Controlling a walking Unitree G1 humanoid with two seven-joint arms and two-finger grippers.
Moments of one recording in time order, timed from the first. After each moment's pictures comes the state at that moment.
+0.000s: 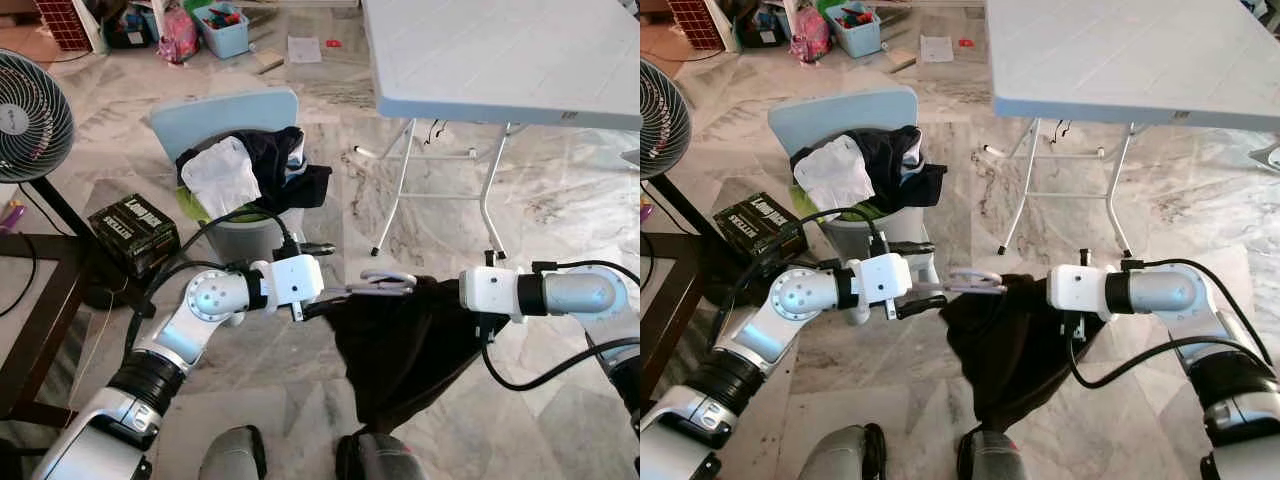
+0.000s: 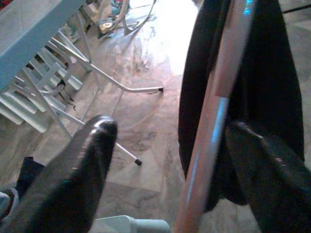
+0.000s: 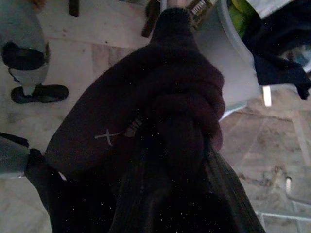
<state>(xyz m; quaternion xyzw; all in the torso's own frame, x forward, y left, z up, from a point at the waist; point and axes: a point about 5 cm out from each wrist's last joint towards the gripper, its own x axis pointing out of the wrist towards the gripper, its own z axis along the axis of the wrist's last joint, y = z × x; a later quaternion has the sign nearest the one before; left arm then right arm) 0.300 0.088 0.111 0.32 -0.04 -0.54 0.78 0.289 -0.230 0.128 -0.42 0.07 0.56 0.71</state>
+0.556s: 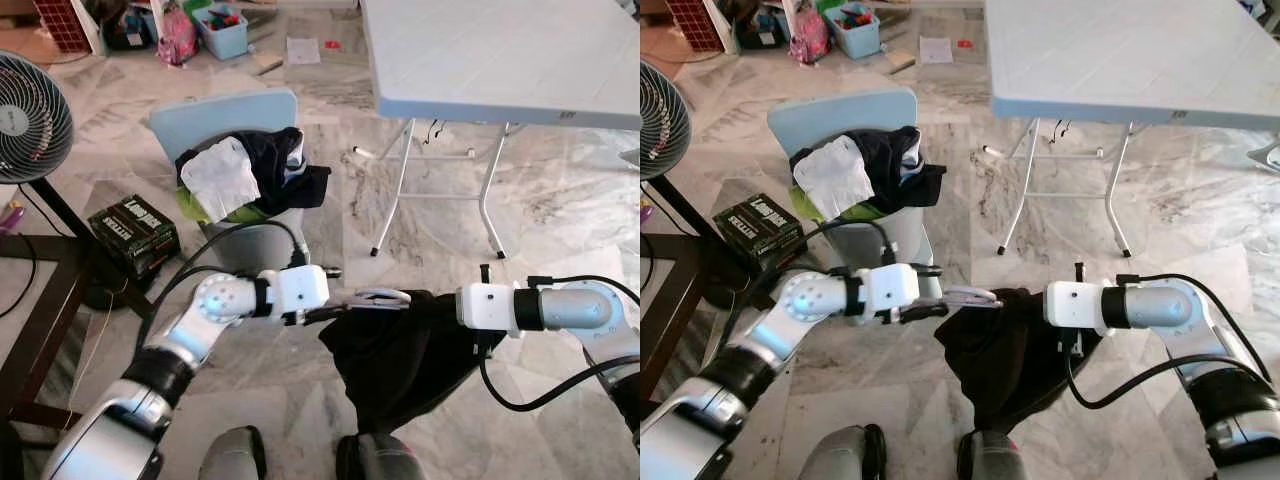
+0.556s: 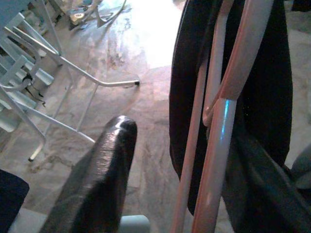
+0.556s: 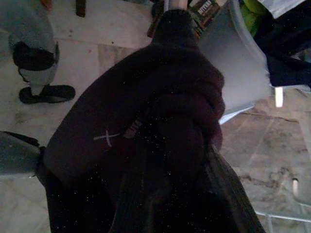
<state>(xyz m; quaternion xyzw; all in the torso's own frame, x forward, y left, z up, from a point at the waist) 0.303 0.081 0.095 0.32 0.00 -0.58 0.75 0.278 -0.228 0.117 -0.41 0.07 0.56 0.71</state>
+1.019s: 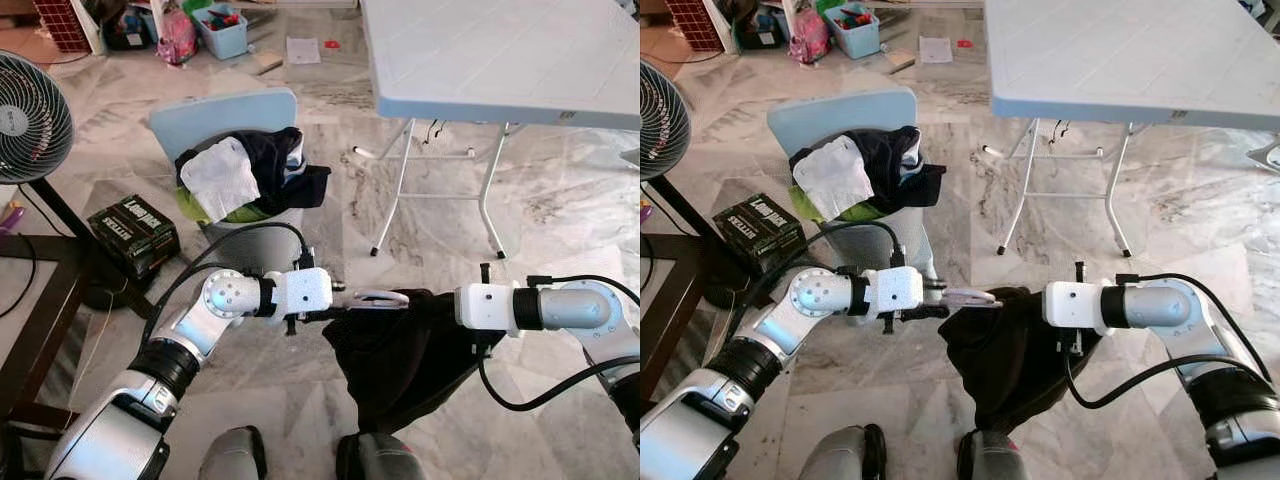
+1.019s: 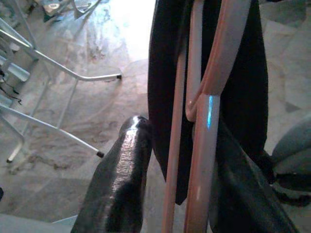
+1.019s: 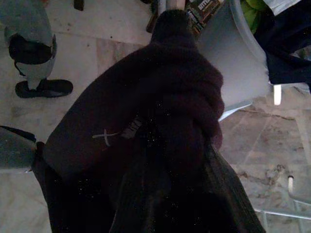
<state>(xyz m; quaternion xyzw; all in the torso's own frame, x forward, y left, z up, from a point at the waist) 0.302 0.079 0.089 0.32 0.02 -0.61 0.73 0.278 -0.228 0.117 -0.43 0.08 0.56 0.71</state>
